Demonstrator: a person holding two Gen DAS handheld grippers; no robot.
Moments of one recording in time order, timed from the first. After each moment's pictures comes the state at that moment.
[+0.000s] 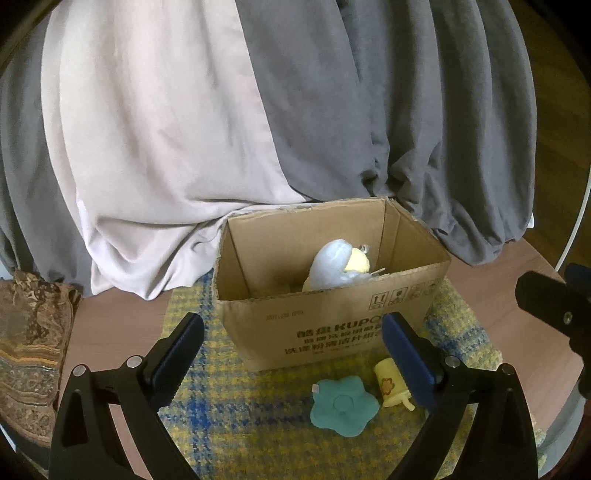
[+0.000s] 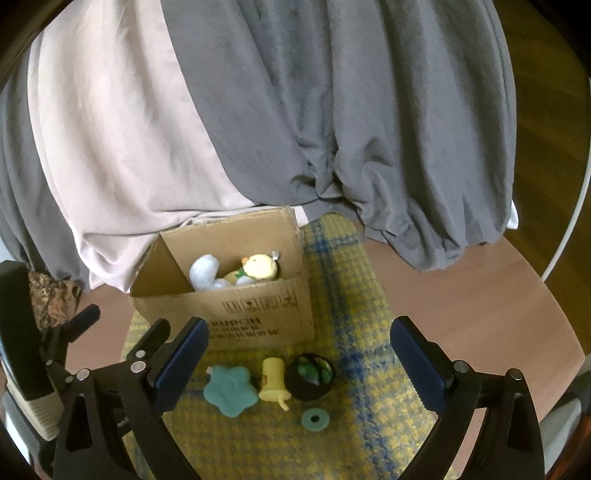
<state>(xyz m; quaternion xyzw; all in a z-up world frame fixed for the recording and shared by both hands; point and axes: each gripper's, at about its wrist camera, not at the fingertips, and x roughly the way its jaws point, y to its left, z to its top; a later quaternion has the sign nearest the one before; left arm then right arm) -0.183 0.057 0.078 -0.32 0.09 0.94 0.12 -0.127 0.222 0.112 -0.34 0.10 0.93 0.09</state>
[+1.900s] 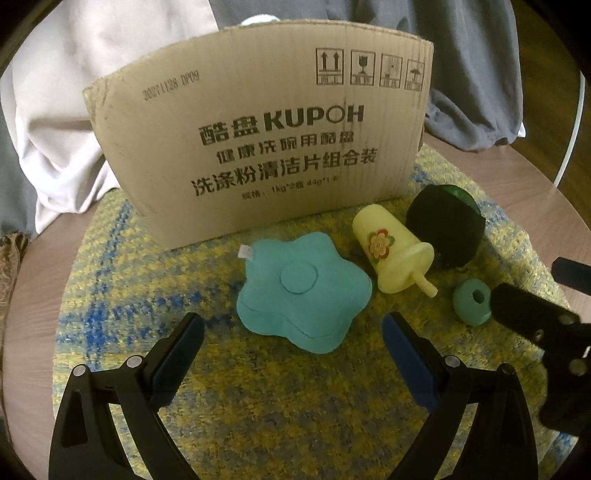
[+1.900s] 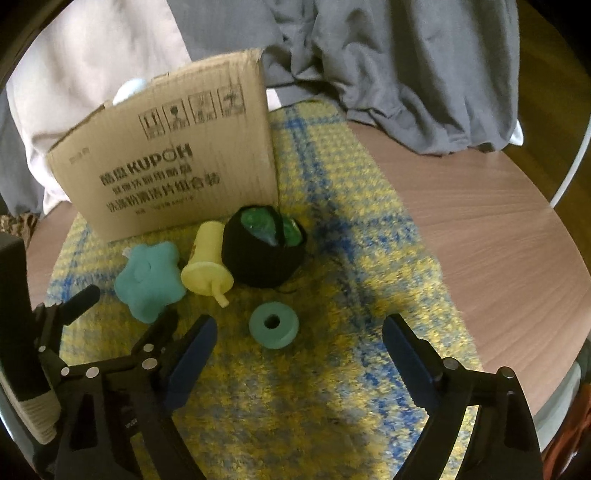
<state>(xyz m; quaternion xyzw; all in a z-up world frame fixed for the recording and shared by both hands) -0.164 0.088 -0.078 -0.42 0.12 0.89 0.17 -0.115 0.225 -0.035 -0.46 0.08 0.88 0.11</state>
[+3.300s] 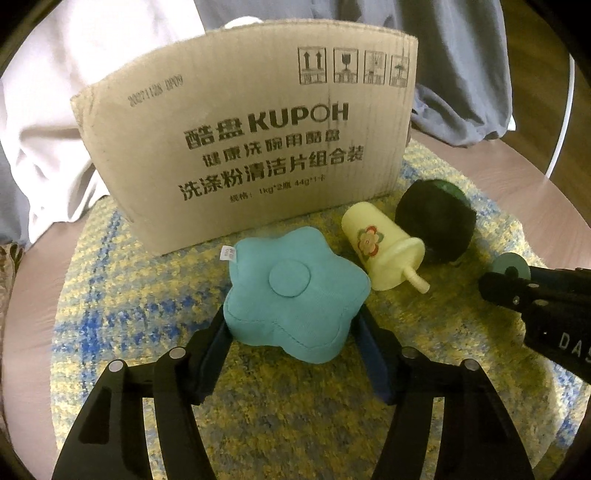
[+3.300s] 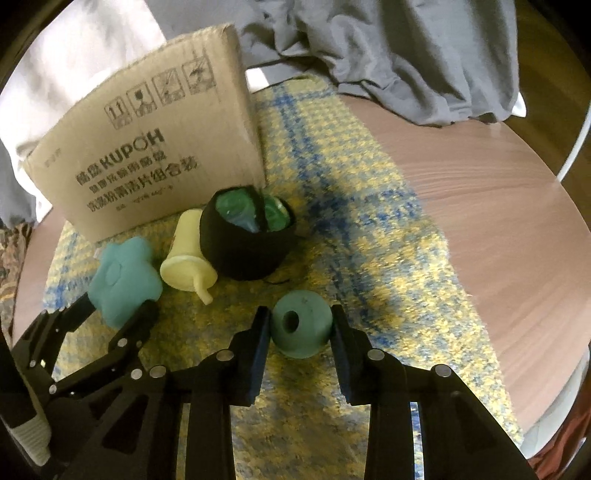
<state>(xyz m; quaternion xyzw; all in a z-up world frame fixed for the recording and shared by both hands) -0.158 0.080 -0.076 -0.41 0.12 0.88 0.18 -0.129 0.234 -0.051 -0.48 0.12 0.86 0.12</state>
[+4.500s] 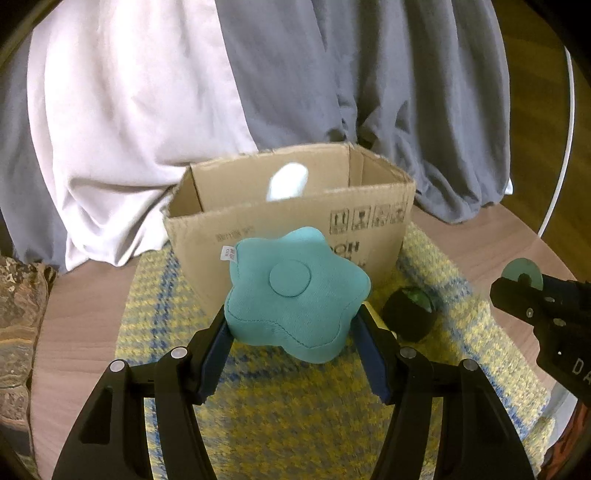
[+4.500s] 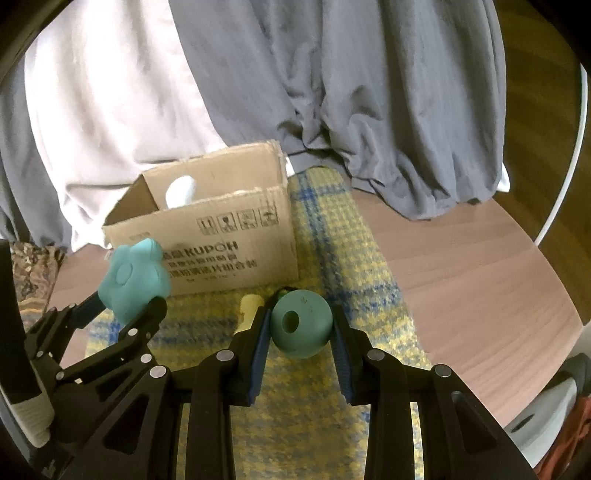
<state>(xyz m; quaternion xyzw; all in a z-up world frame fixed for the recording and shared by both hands) -0.148 0.067 0.027 -0.34 0.09 0.92 0.16 -0.101 0.209 0.053 -0.39 0.09 0.91 0.11</state>
